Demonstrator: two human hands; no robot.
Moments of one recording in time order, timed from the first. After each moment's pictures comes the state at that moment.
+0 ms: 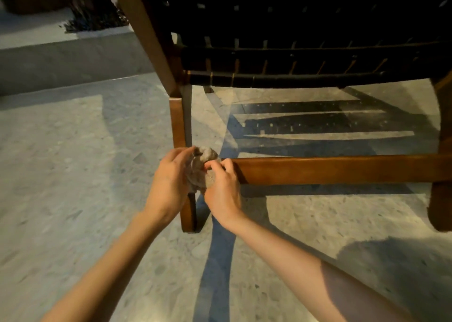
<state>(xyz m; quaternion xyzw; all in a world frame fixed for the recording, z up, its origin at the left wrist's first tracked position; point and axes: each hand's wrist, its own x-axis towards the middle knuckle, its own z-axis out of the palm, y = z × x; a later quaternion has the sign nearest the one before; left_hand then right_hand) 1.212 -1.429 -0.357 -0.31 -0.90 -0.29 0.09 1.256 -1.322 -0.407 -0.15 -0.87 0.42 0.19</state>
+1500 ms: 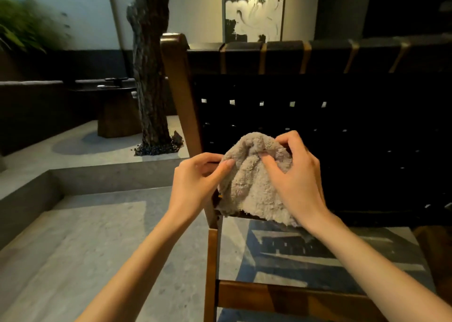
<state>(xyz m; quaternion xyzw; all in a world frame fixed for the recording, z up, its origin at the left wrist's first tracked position) 1.221 -1.415 -0.057 -0.32 -0.74 -0.57 0.19 1.288 -1.246 -0.055 0.05 -0.80 0.26 0.54</state>
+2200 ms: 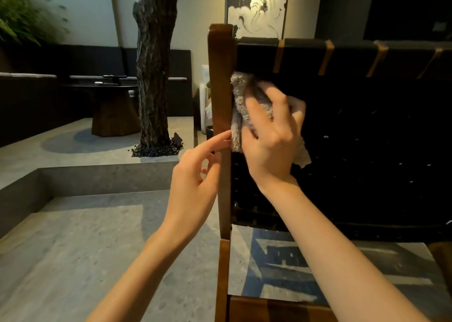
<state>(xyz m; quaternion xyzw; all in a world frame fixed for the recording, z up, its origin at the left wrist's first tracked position) 1.198 -1.454 -0.053 -0.37 -0.70 -0.54 0.29 1.198 -1.316 -0.013 0.05 -0.68 0.00 0.73</state>
